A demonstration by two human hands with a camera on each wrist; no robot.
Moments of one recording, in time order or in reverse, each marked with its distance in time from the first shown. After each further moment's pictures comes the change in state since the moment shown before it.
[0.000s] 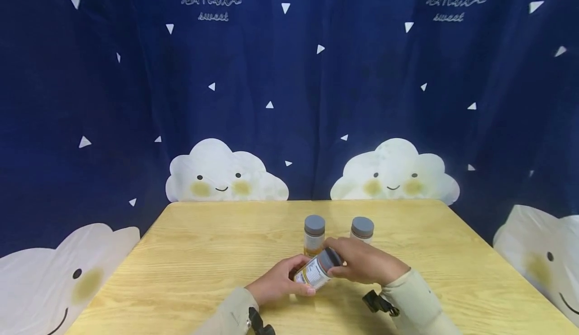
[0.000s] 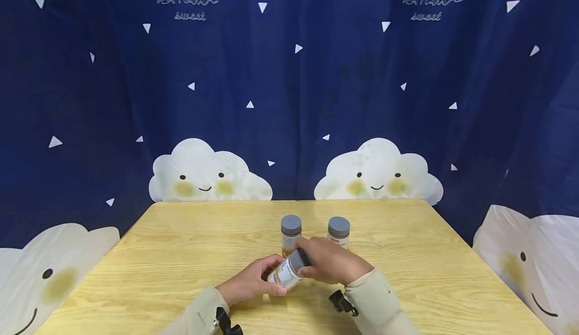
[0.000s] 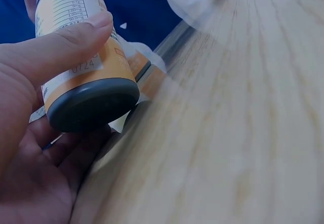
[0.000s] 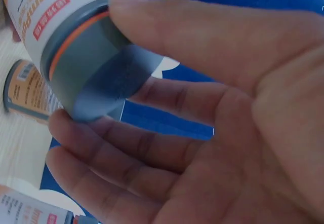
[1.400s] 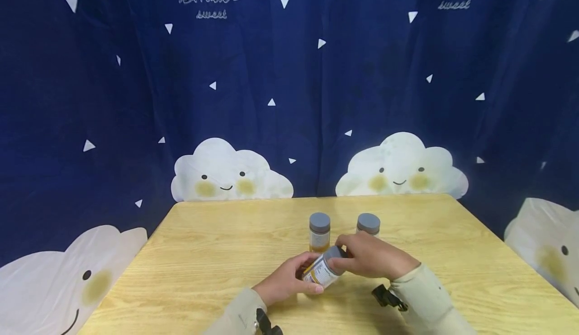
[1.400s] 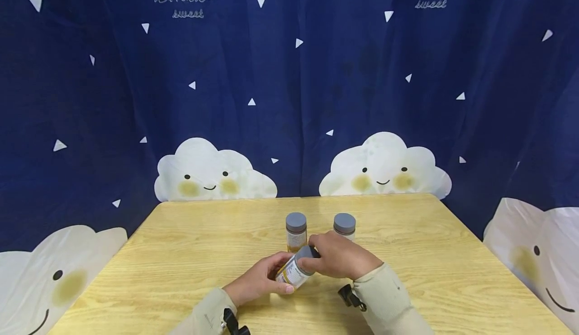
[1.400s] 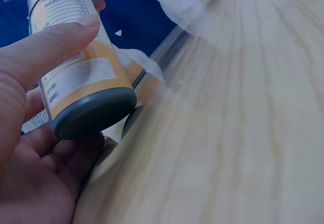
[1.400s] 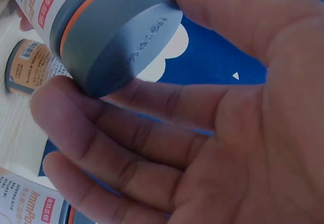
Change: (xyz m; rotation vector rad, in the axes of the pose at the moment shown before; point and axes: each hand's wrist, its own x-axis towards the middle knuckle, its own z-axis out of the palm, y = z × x) left_hand 0.001 0.002 0.009 -0.044 0.012 -0.005; right_hand -0.001 0.005 0.001 0.064 0.032 0.095
